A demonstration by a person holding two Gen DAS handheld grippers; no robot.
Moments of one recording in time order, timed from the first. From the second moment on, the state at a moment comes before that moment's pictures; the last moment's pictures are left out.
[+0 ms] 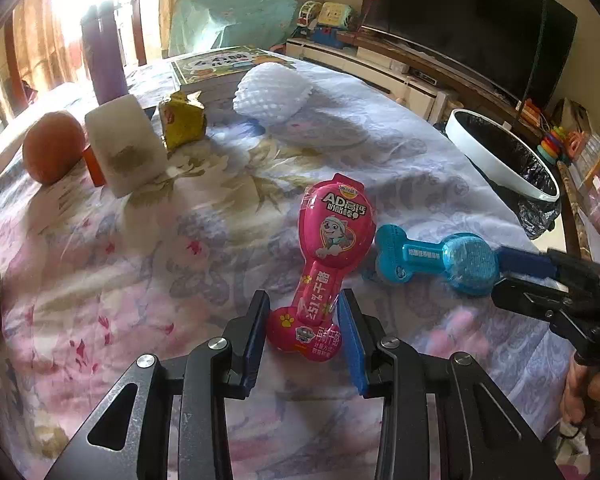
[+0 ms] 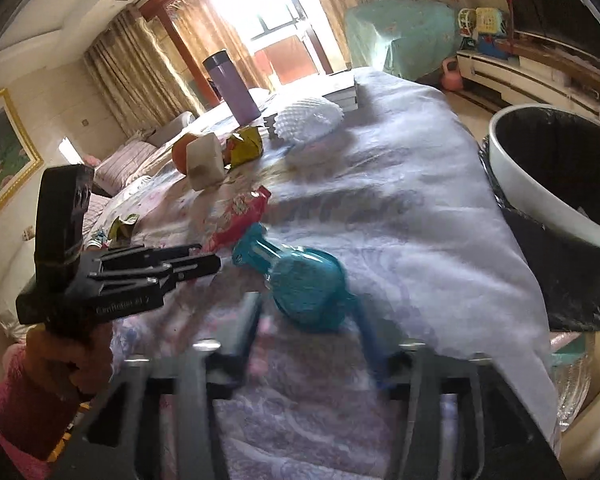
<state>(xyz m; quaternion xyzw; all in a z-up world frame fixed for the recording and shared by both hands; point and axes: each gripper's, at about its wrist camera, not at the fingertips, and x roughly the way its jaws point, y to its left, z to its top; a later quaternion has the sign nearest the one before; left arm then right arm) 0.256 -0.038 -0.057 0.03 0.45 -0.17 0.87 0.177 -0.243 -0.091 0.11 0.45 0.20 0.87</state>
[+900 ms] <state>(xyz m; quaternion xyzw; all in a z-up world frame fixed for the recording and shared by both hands) 0.258 -0.060 -0.047 0.02 0.44 -0.19 0.88 0.187 -0.248 -0.086 0.04 0.45 0.16 0.88</state>
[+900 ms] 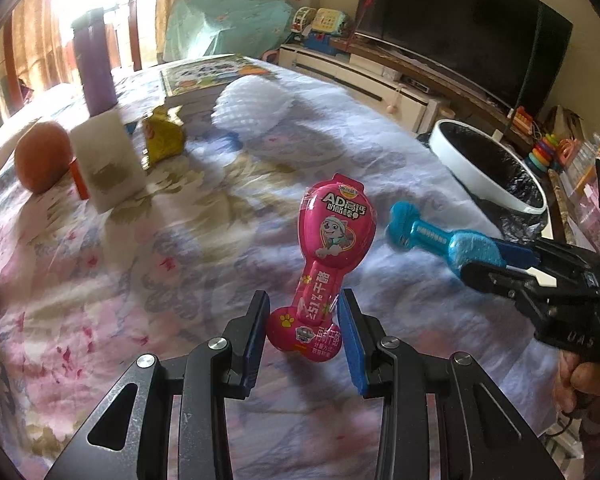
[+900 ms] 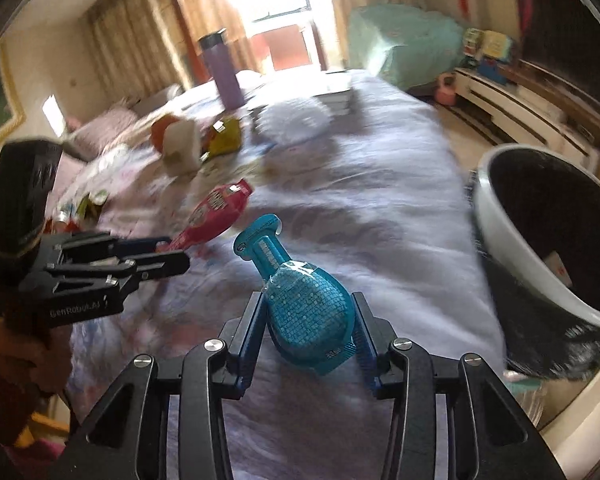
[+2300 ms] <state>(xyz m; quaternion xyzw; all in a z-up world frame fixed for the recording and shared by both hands) 0.275 -0.167 -0.021 0.07 0.41 -0.27 0.87 0.165 -0.366 -0.044 0.13 0.40 0.05 0.91</state>
